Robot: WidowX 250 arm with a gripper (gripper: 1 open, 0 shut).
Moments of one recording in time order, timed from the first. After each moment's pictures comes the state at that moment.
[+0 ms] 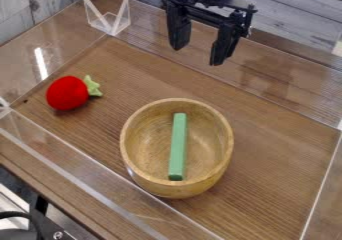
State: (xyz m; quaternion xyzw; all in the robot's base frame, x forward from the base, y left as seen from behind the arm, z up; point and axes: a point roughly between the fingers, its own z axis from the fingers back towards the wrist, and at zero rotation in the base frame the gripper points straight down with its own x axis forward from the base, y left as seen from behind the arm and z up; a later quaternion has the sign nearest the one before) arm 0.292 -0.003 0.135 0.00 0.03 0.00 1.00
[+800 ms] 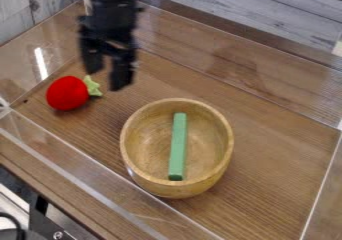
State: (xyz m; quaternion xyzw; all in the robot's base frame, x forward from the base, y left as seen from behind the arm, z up) arm 0.235 0.110 0.086 0.00 0.04 -0.06 1.00
